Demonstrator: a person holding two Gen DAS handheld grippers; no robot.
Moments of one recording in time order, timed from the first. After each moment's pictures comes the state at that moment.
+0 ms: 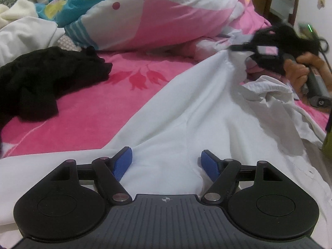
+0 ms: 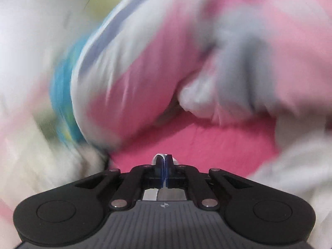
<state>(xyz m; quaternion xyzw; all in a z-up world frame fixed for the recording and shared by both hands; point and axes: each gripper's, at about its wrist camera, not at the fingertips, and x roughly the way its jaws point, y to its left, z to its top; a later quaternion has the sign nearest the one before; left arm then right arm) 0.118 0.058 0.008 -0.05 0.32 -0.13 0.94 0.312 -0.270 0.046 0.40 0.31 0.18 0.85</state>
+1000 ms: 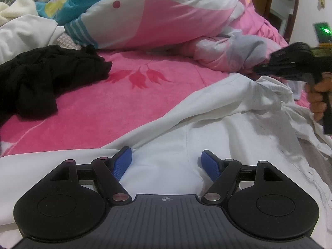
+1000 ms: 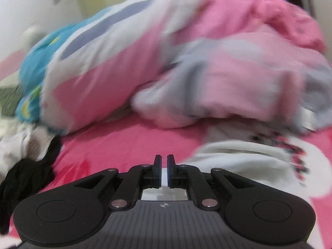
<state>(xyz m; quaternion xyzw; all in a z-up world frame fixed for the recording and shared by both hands) 0.117 0.059 0.007 -0.05 0.32 -0.13 0.94 0.266 -0.235 0.072 0.12 0.32 0.07 0.94</state>
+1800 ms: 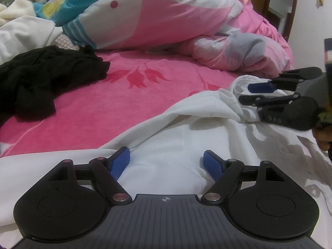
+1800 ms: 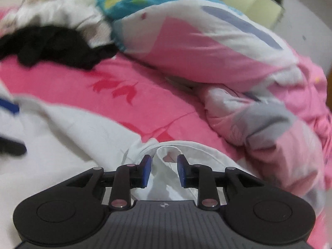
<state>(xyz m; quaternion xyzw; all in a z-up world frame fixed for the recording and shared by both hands) 0.117 0.057 0.006 -0.05 0.32 -0.13 0.94 0.195 -0.120 0.029 -0.32 0.26 0.14 0.90</state>
